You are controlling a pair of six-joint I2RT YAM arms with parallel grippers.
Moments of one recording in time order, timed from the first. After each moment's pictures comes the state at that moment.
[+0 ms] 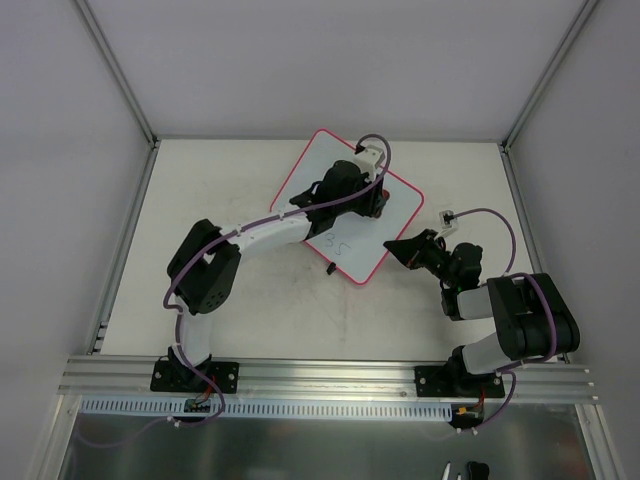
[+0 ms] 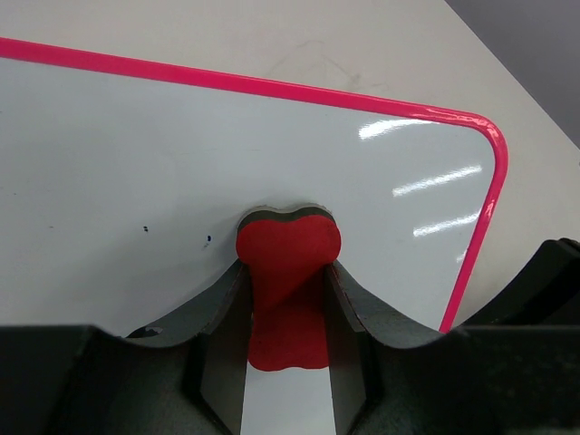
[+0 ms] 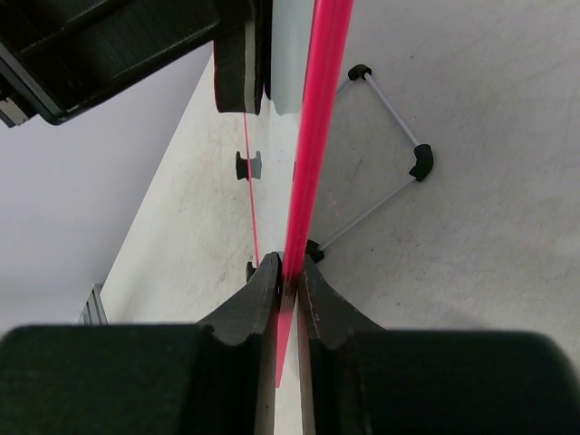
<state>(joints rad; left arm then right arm) -0.80 1.96 1.50 0.09 0.02 -0.25 0.14 1.49 0.22 1.18 -0.62 0.76</state>
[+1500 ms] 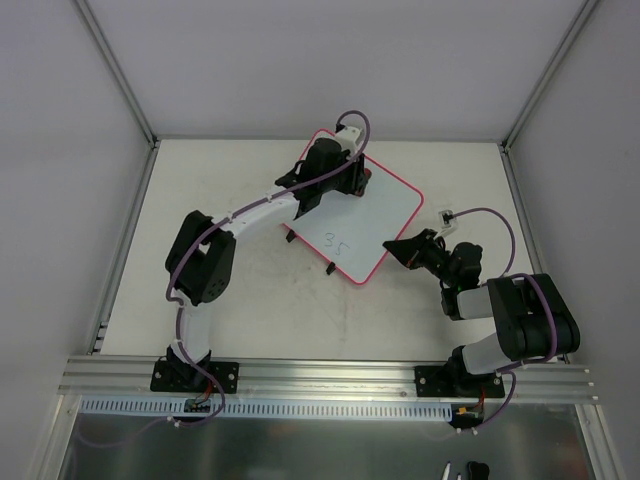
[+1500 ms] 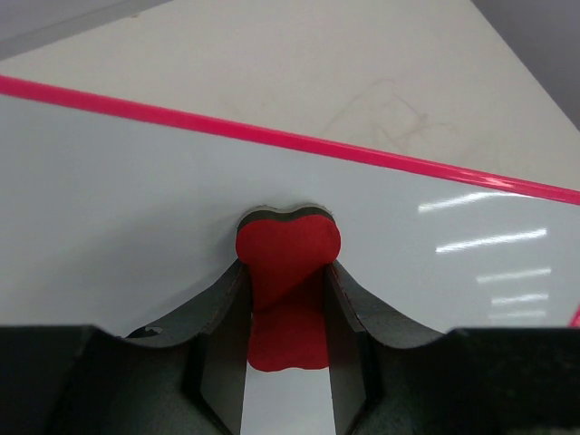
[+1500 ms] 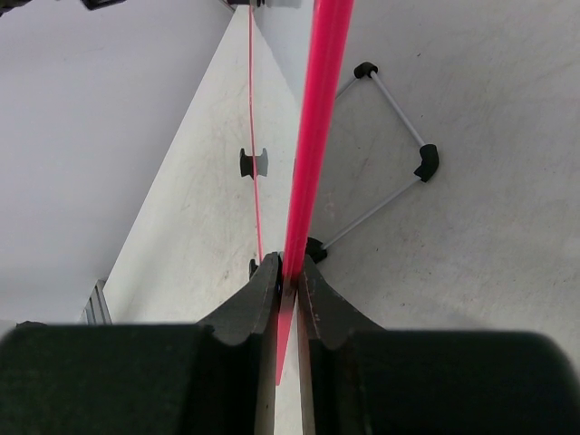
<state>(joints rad) -0.64 2.00 1.60 0.02 0.07 -0.23 0.14 1.49 0.22 1.18 -0.63 0.76</state>
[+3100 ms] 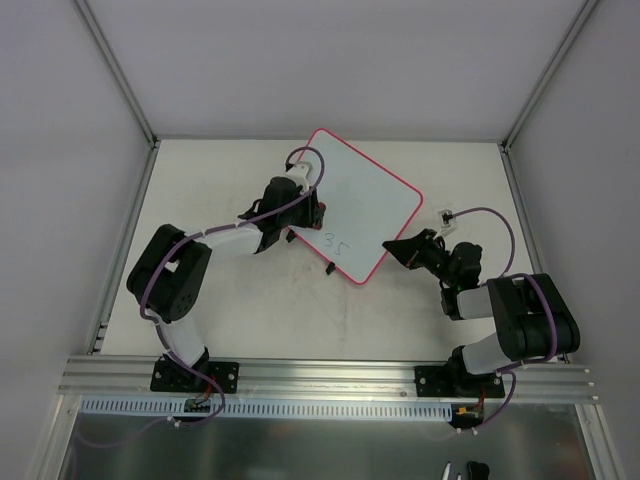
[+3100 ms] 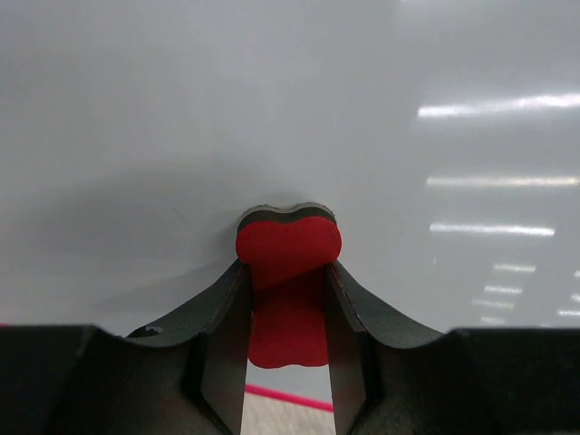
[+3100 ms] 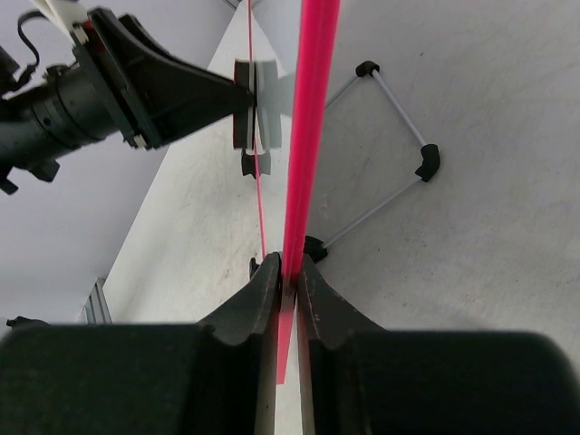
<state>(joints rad) -0.54 1.79 1.07 0.26 0.07 -0.32 0.14 1.49 0.22 1.17 -0.63 0.76</state>
